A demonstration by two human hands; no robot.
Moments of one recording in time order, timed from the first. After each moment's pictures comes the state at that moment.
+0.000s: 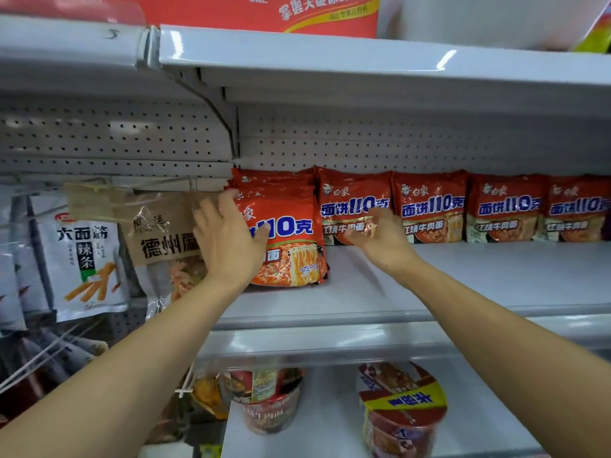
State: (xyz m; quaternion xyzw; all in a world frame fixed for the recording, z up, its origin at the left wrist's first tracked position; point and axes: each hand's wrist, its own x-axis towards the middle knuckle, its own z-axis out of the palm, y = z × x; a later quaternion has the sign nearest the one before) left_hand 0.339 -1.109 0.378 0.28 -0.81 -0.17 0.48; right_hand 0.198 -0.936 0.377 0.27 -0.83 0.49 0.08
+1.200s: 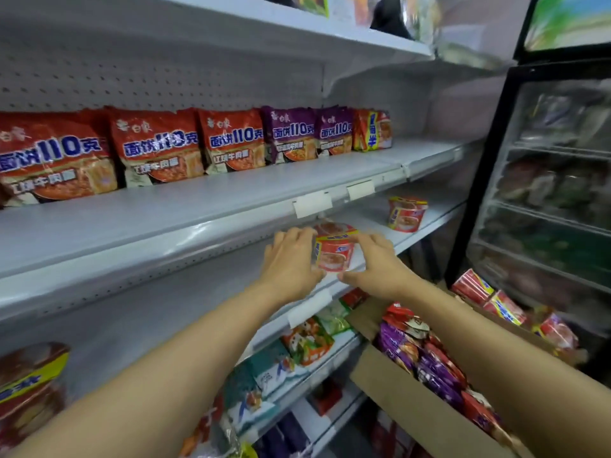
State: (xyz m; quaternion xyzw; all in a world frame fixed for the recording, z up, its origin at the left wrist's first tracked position) left_hand 0.168 -0.533 0.296 -0.15 -0.96 -0.19 0.11; right_hand 0.178 -0.368 0.291 0.06 -0.96 0.27 0.07
